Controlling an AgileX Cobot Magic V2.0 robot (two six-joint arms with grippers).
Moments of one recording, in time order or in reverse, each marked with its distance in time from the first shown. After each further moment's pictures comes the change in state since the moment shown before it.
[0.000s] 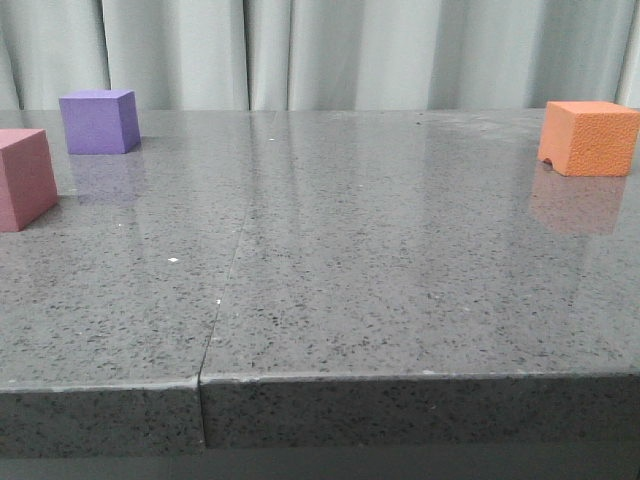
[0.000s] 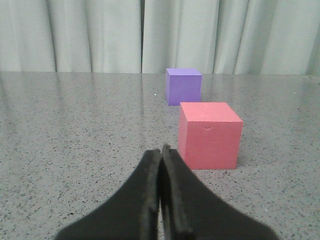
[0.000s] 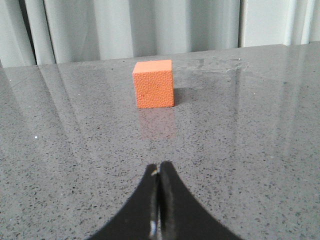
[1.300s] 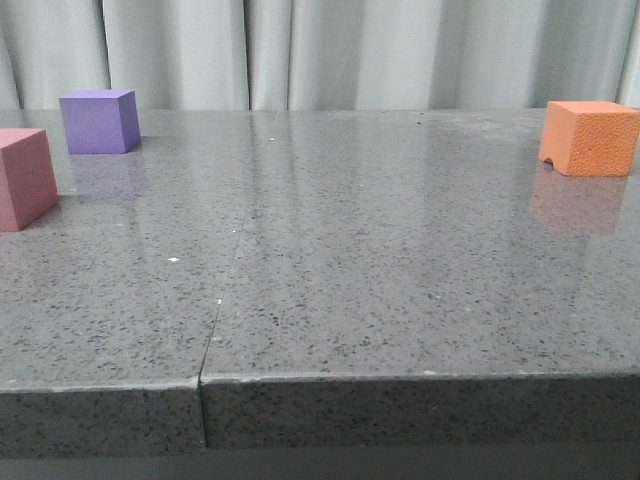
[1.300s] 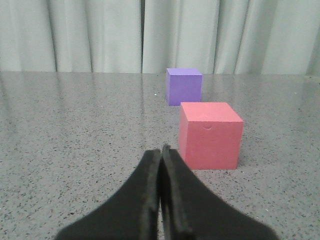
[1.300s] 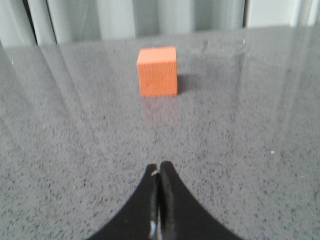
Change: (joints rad) left arm 0.000 0.000 0.000 0.000 0.000 0.000; right arm 0.000 0.123 -0.200 0.000 0.231 0.000
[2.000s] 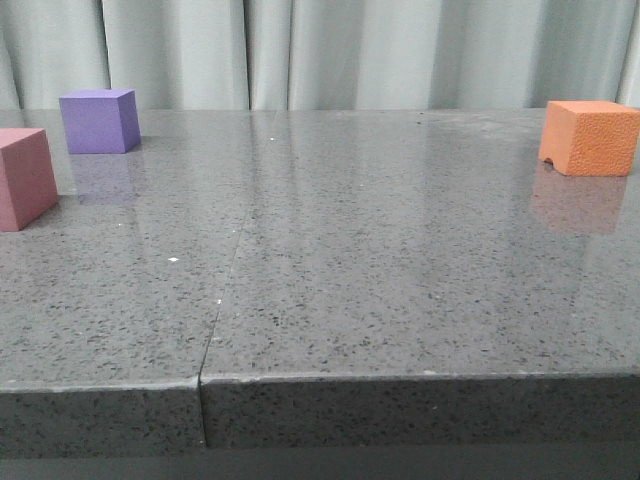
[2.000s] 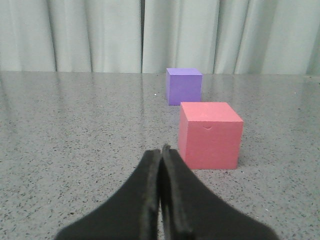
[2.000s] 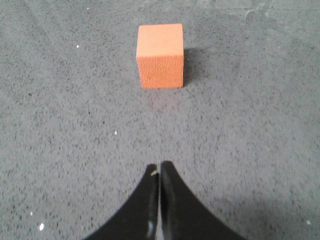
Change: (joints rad) left arm 0.000 0.000 0.000 0.000 0.000 0.000; right arm 0.000 0.670 -0.547 -0.002 0.219 0.000
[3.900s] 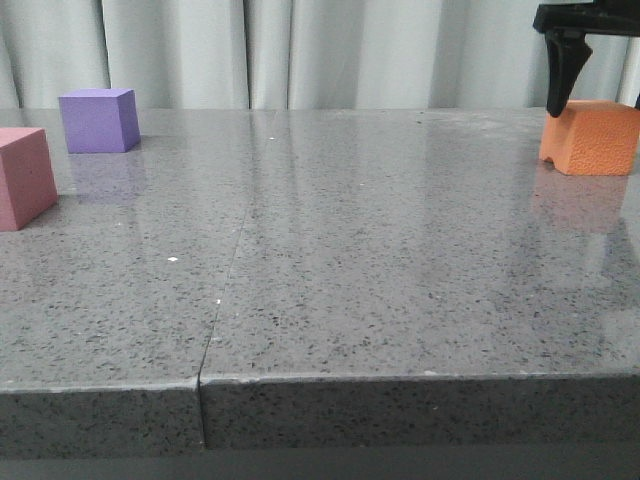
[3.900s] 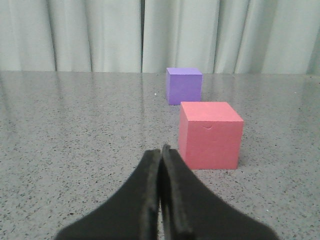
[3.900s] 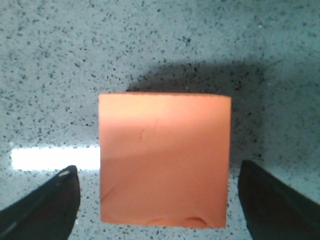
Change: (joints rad) left arm 0.000 0.000 0.000 0.000 0.000 0.000; right arm 0.000 1.234 -1.210 -0.012 0.679 0.003
